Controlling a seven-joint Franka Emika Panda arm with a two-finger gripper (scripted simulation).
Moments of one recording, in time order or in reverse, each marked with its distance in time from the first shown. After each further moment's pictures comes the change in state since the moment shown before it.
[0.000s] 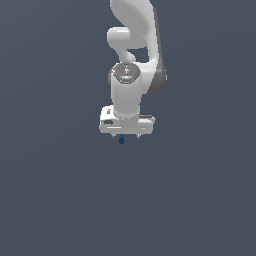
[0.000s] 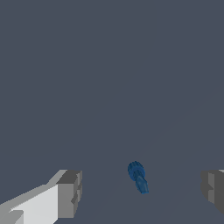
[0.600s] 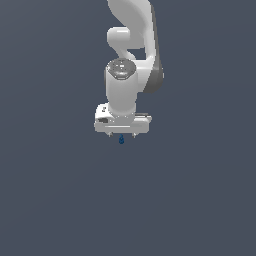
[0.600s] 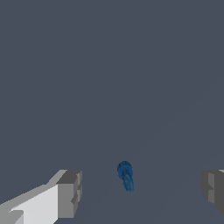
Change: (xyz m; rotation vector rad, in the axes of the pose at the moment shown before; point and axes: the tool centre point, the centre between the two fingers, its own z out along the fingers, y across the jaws) arm 0.003 0.017 -0.011 -0.019 0.006 -0.009
